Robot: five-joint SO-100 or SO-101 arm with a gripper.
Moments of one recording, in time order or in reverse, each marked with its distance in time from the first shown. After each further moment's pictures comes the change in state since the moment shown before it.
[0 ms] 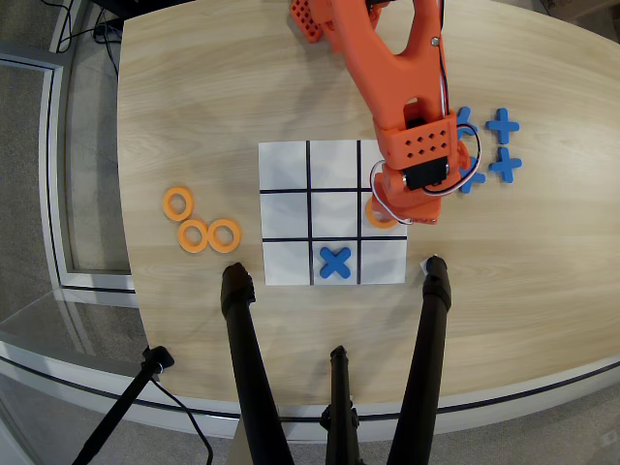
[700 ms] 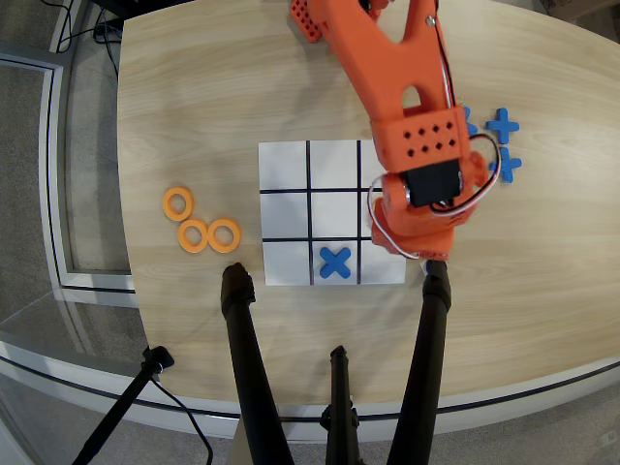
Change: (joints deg) arm 3.5 9.1 -13.9 11.6 -1.8
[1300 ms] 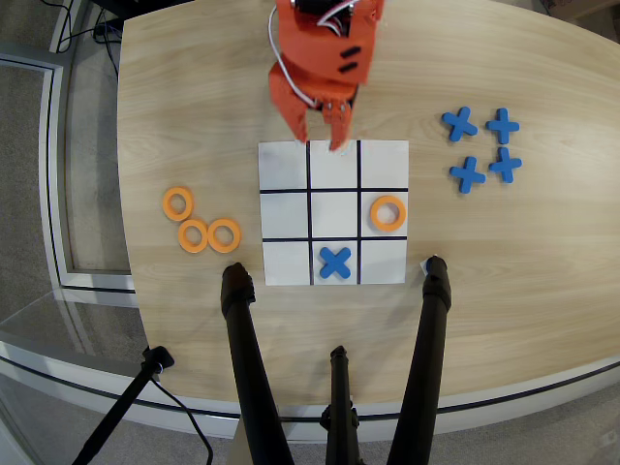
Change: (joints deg) arm 25.0 76.3 58.9 17.4 -17.1
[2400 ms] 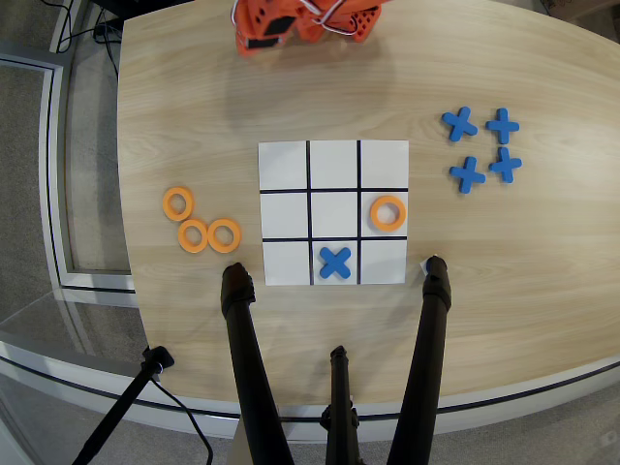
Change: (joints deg) arm 67.8 23.3 20.6 11.5 -3.1
